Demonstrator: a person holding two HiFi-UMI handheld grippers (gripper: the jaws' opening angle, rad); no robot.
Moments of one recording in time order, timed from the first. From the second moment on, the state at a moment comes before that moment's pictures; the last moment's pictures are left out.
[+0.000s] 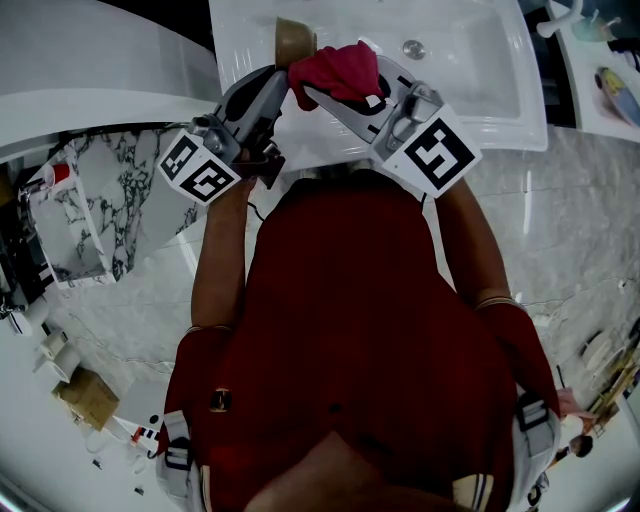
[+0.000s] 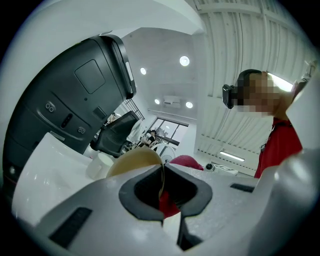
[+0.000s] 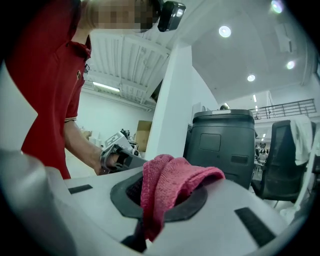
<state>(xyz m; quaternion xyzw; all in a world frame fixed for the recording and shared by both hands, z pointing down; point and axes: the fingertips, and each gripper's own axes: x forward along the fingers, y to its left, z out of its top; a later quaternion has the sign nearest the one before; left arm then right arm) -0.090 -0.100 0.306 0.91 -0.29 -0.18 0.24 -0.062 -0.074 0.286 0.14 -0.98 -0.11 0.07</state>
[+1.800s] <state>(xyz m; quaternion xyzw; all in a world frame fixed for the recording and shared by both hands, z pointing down) -0.092 -0.041 0.268 0.96 -0.09 -0.19 0.21 -0.025 -0.127 0.275 0.17 -0.99 0.00 -0.02</state>
